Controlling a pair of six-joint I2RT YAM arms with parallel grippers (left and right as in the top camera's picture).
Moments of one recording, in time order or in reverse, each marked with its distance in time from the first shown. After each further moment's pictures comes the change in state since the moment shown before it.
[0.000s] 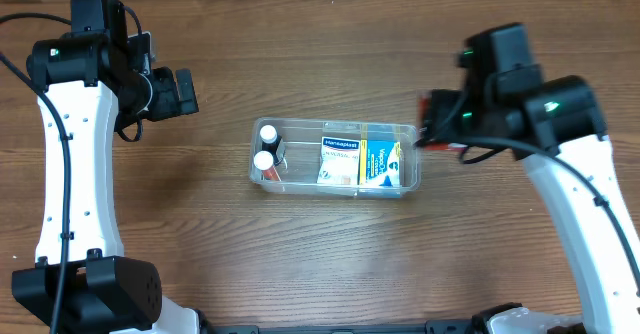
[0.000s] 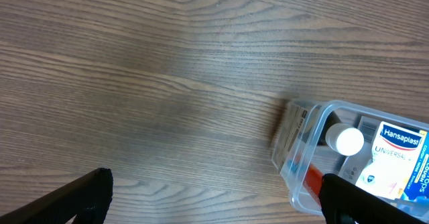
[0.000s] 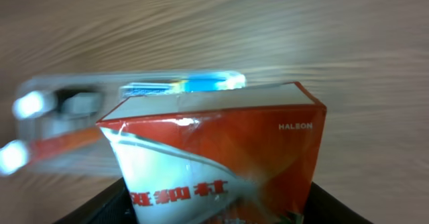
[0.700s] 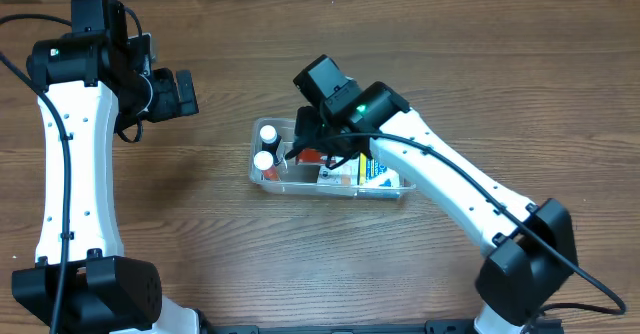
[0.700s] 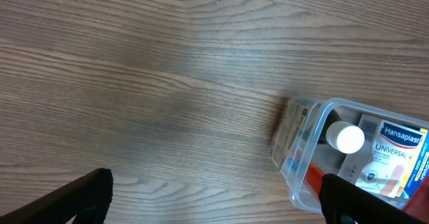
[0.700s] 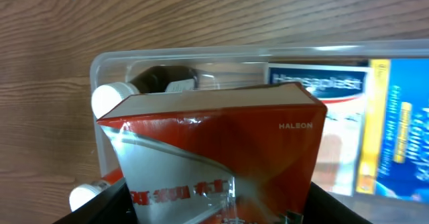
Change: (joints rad) left arm 0.000 0.000 0.000 -0.007 0.000 0.000; right arm 0.366 0.389 0.005 0.333 -0.011 0.398
